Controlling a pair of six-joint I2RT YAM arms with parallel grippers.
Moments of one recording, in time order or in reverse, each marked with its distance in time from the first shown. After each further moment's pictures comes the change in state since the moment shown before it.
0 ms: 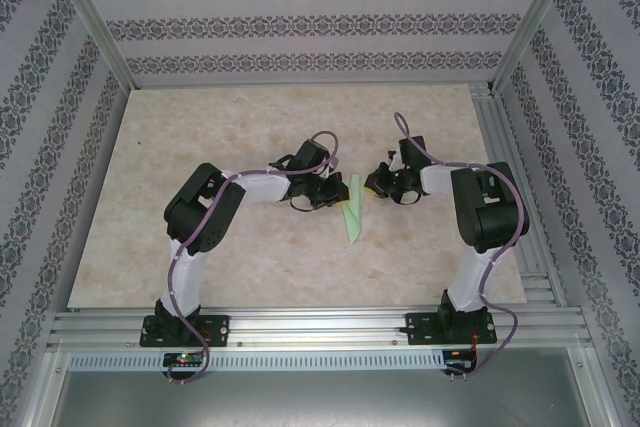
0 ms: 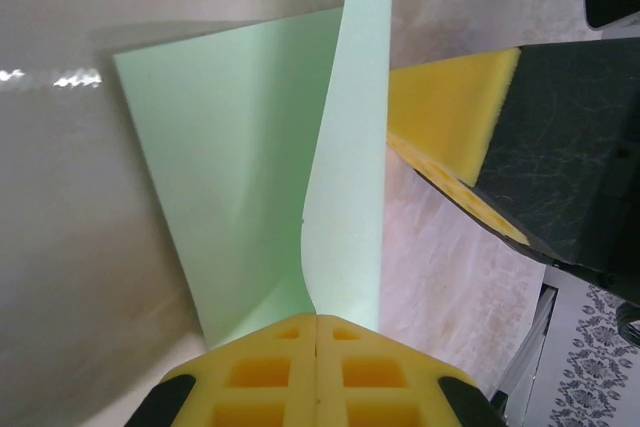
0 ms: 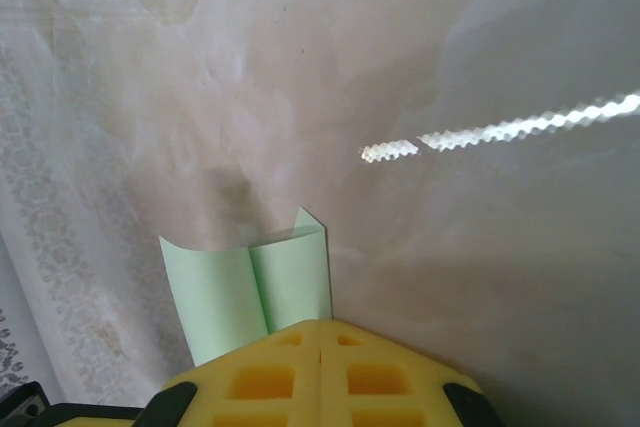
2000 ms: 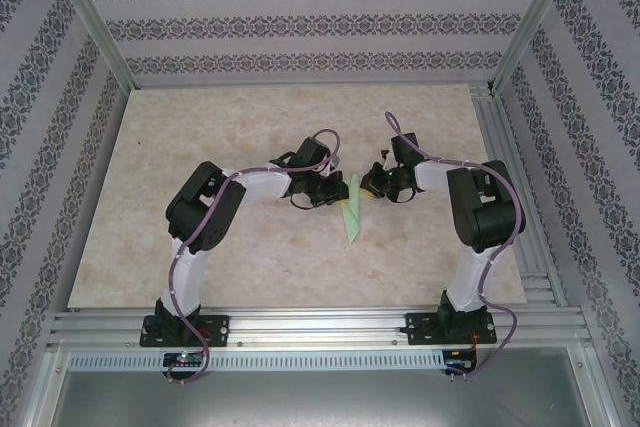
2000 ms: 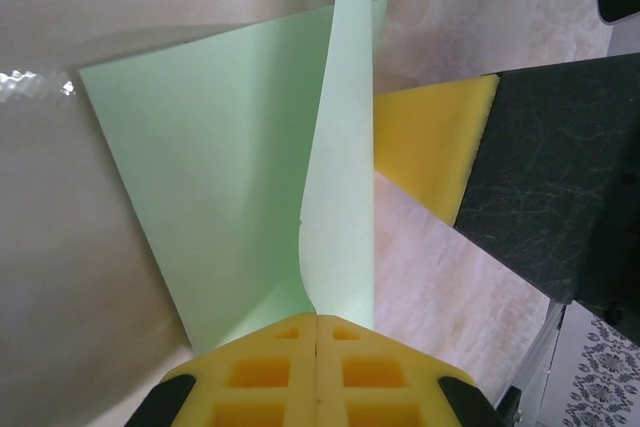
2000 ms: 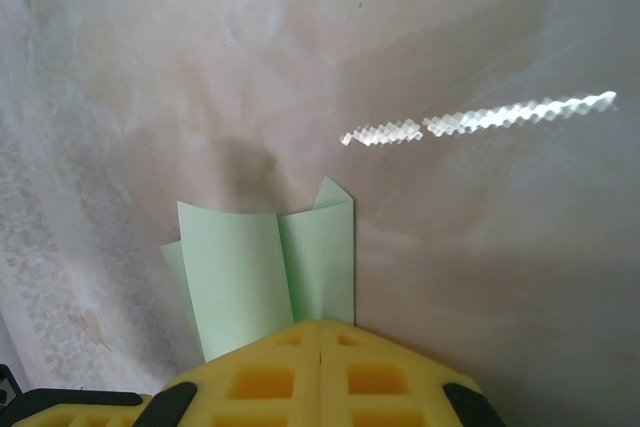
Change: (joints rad) left arm 0.006 0.016 0.034 -0.046 0.004 0.046; right arm 0.040 0.010 0.056 -0.093 0.034 -0.040
